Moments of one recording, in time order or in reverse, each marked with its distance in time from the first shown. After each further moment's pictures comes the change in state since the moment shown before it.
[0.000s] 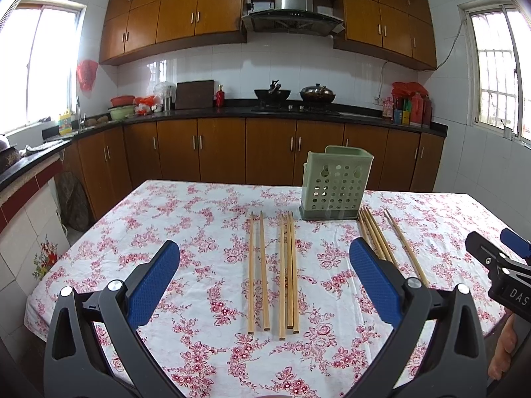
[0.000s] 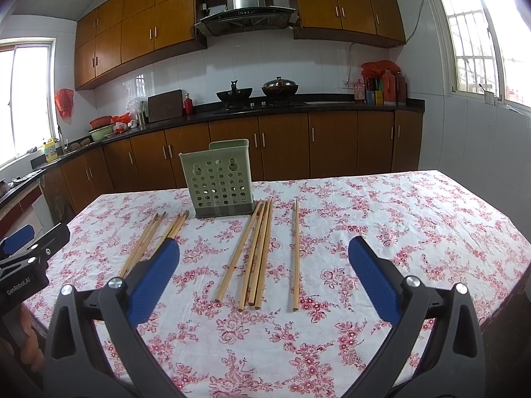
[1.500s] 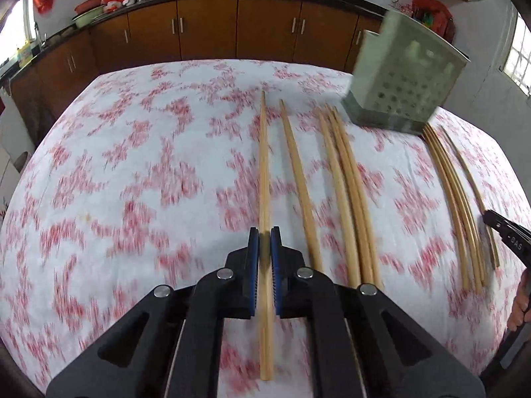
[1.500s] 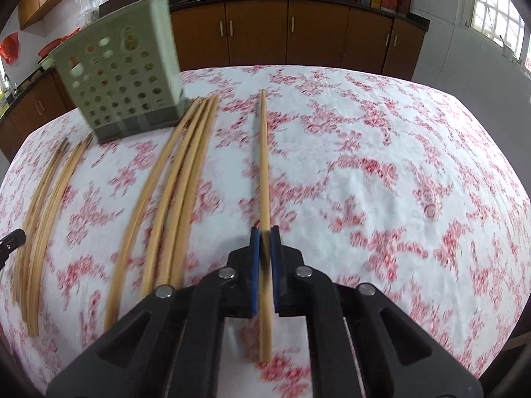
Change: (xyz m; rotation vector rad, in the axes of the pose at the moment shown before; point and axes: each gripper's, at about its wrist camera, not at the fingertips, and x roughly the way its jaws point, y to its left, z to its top) left arm 0.198 0.040 -0.022 -0.015 0.542 -0.067; right arm 0.207 -0.038 -0.010 0.020 0.514 -0.123
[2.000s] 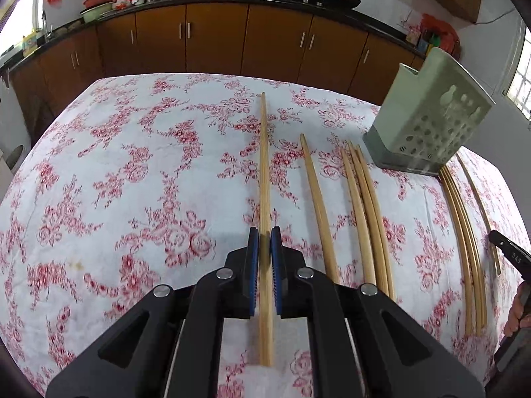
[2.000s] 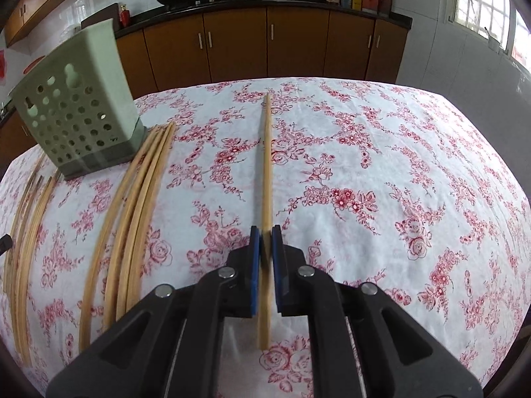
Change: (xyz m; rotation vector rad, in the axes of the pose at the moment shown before) left arm 0.018 0.016 0.022 -0.060 -0.053 -0.033; right arm 0.019 -0.024 0.022 0.052 -0.042 -0.036
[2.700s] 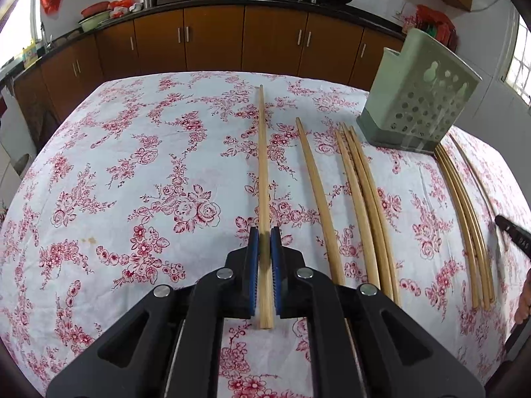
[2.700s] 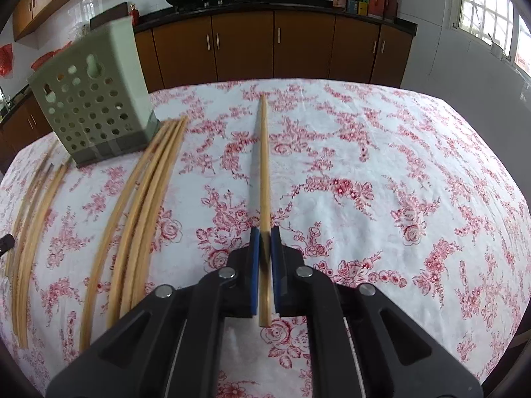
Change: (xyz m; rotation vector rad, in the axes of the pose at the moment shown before) left arm -0.016 -0.006 -0.019 0.055 0.008 0.033; right arm -0.020 0.003 -0.013 -0.027 -0.027 0.017
